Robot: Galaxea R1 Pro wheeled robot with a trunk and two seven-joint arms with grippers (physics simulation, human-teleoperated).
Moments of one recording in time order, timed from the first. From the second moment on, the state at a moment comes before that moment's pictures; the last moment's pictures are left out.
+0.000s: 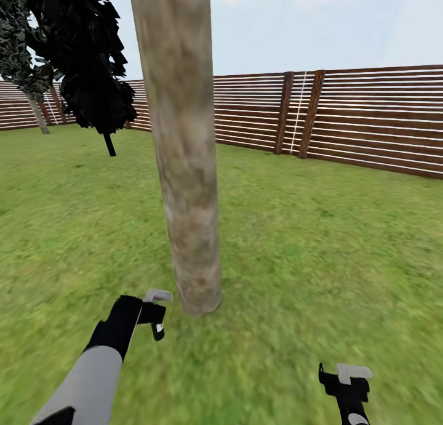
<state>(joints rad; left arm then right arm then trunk) -0.72 -0.11 0.41 -0.71 -0.70 0.62 -0.43 -0.50 -0.09 -0.55 -0.12 0.55 -0.50 -0.24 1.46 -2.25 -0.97</state>
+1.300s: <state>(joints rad) -0.97 -0.10 0.35 -0.83 -0.70 0.94 -0.56 -0.50 -0.08 -0.55 -0.12 0.55 -0.49 -0.24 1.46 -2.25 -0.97</state>
